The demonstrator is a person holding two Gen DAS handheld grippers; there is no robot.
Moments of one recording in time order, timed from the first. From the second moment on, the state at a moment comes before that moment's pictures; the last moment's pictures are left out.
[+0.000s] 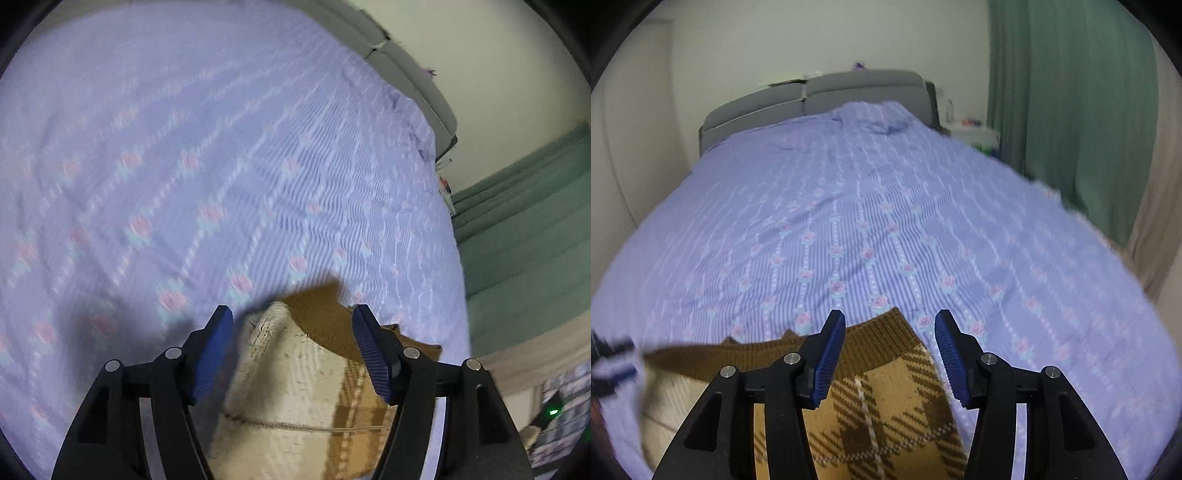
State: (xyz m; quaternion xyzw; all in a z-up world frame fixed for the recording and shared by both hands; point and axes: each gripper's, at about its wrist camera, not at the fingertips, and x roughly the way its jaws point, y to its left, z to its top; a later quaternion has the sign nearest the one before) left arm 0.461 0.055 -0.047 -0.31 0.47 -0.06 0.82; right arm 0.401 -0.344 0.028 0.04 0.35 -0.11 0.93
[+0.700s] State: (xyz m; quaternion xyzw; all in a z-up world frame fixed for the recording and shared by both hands) left arm 0.465 -0.003 -0.085 -0.06 0.51 -0.10 0.86; right arm 0.412 -0.402 -0.059 0.12 0.44 -0.10 0.89
